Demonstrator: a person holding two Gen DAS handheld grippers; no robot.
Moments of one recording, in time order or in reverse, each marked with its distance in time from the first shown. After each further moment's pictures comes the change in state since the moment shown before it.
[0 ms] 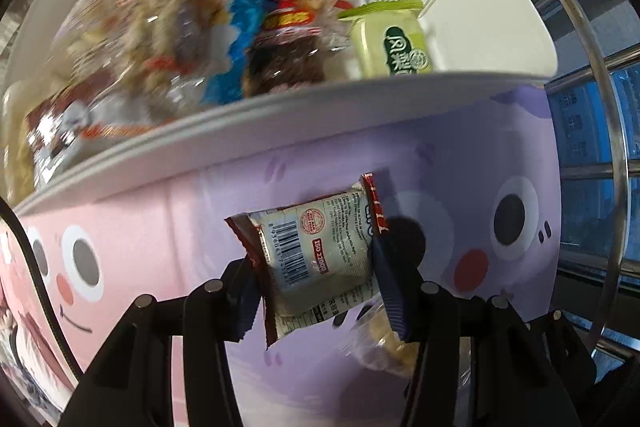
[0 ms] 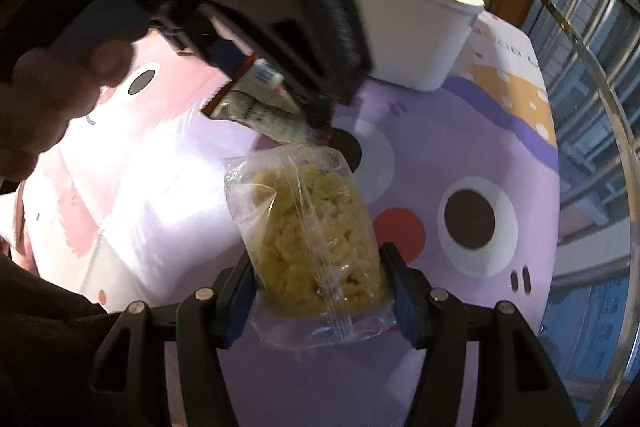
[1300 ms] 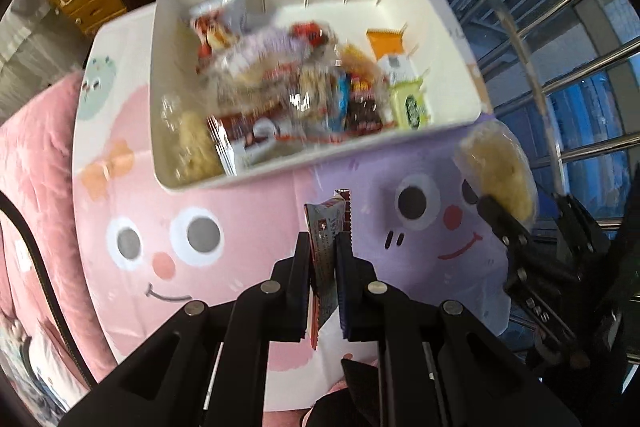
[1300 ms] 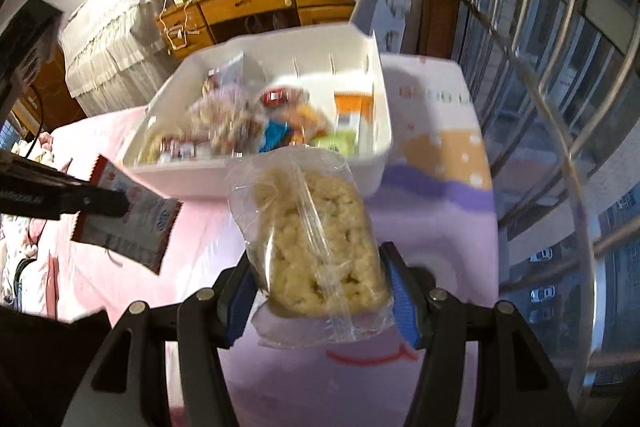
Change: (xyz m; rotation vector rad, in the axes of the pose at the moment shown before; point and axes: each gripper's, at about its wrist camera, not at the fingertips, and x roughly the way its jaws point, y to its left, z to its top) left arm -0.144 0.125 -0.019 0.041 -0.081 -0.085; right arm -0.078 -0.037 0.087 0.266 -0.179 -0.038
